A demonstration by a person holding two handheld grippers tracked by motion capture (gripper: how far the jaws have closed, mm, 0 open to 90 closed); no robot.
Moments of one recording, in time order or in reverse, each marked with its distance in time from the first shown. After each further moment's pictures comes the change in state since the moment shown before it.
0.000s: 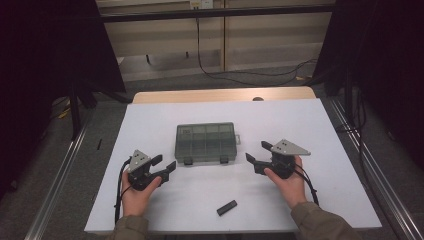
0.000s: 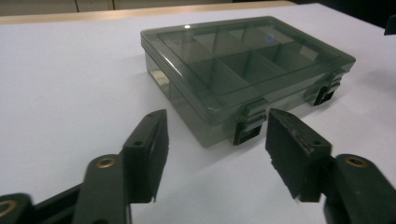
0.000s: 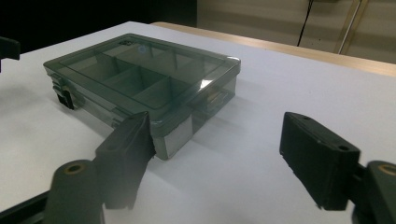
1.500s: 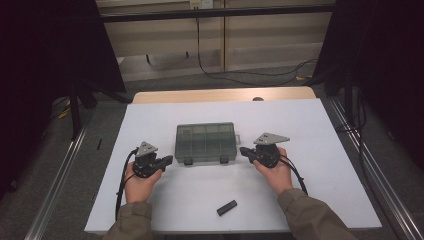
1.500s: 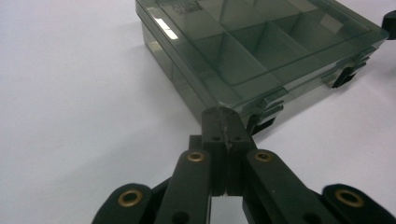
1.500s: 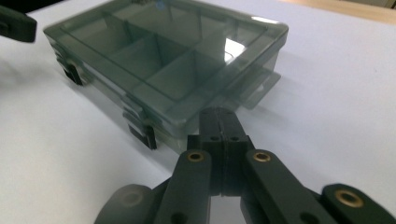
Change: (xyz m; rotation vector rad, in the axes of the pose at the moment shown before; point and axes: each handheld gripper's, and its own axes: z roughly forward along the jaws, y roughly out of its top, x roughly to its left) left arm 0.006 0.018 0.021 0.188 -0.003 -0.016; right arm 0.007 0.012 0.039 0.199 0.084 -0.024
